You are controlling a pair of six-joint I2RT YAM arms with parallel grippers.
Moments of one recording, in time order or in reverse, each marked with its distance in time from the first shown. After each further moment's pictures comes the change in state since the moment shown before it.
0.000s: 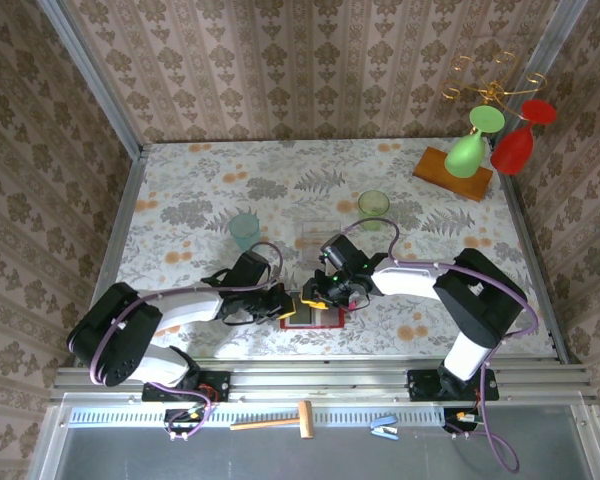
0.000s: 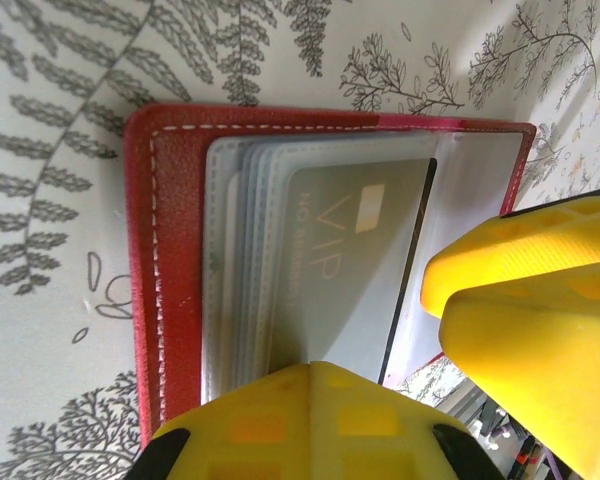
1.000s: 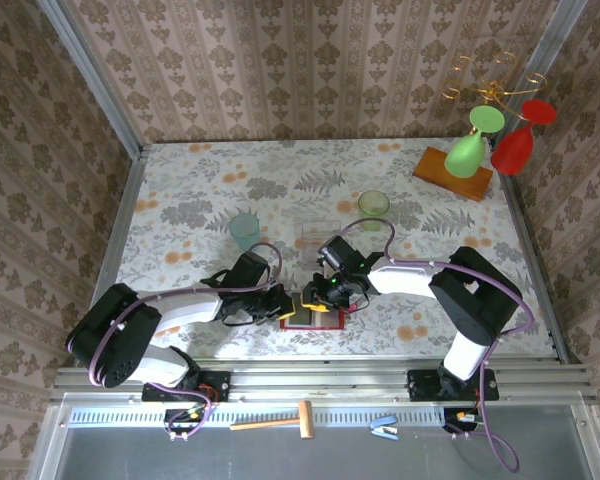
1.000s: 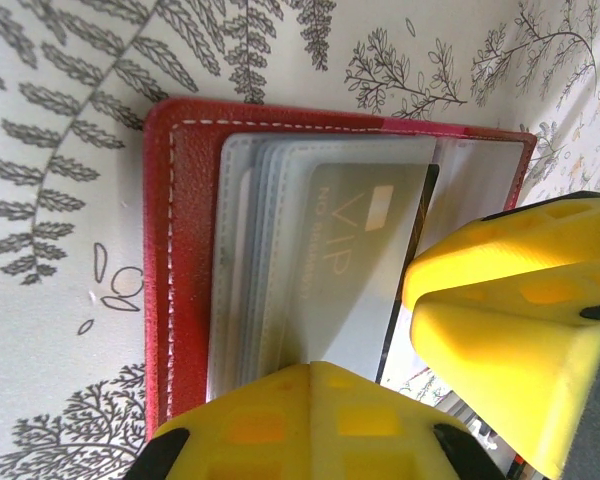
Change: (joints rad) left arm 0.000 -0.004 -0.005 0.004 0.000 -0.004; right arm 0.009 0.024 0.026 -0.070 0.007 -0.059
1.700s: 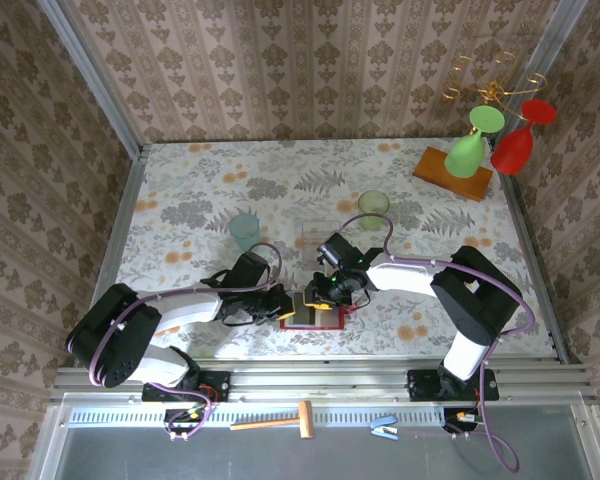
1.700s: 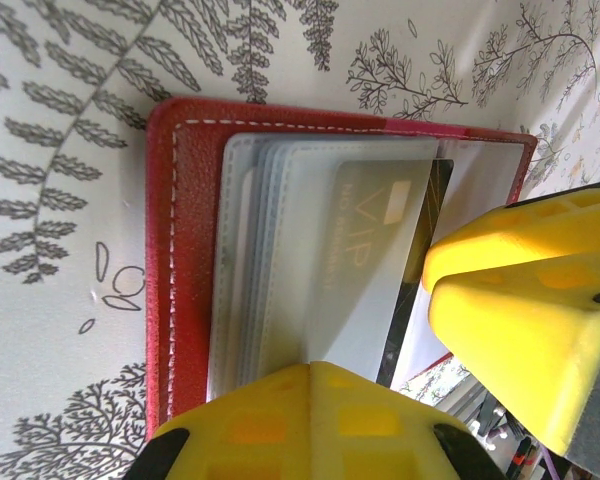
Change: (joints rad) left arm 0.000 0.000 0.000 0.000 0.000 -0.005; right arm -0.007 0.000 0.044 -0.100 0.041 -0.072
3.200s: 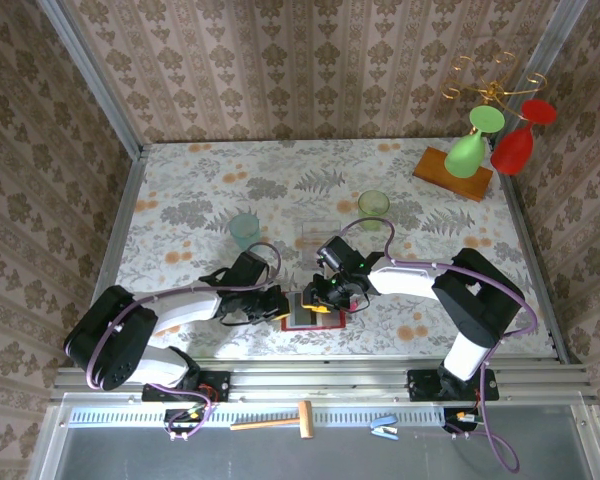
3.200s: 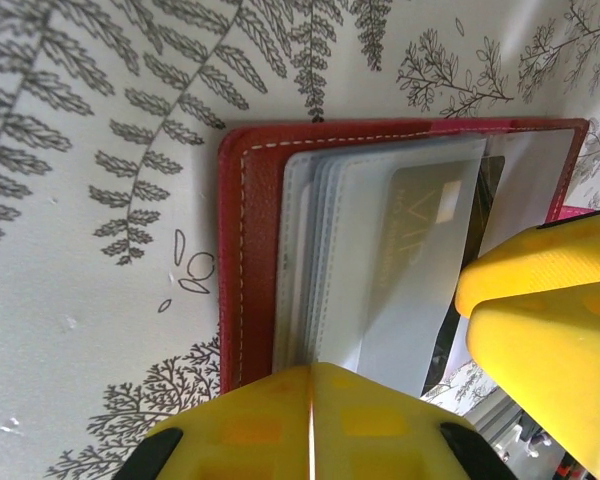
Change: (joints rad) left arm 0.009 -0.017 0.026 -0.115 -0.044 0.073; right arm 0.018 -0.016 -0.038 0.069 -0.028 0.077
